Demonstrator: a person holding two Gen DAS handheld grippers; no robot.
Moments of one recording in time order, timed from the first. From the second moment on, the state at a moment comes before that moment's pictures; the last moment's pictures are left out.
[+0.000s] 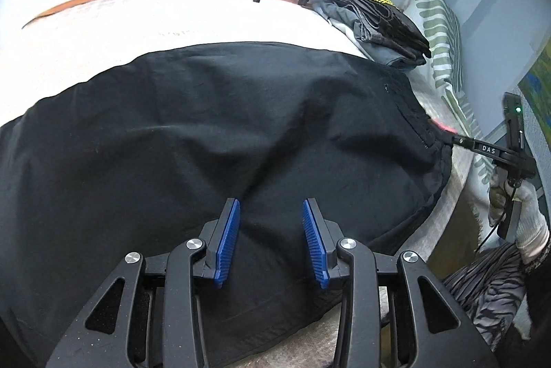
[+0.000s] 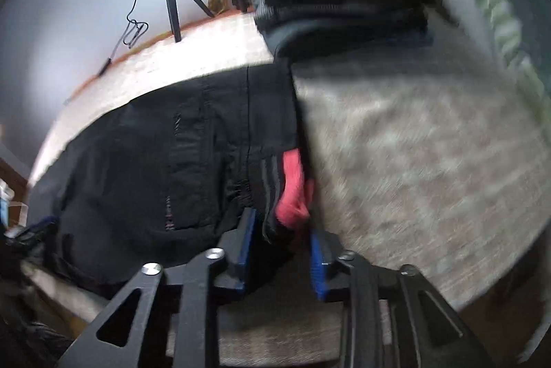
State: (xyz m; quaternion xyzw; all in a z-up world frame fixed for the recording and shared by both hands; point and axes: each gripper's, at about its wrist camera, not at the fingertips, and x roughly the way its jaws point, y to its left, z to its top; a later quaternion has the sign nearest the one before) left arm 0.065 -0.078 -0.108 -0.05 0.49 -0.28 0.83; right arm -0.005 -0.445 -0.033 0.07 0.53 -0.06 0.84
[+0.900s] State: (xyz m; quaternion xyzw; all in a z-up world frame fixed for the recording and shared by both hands) left arm 0.150 -0.037 -0.092 -0.14 0.46 -0.23 0.85; right arm 0.199 -0.272 -0.077 -0.01 0.56 0.31 0.77
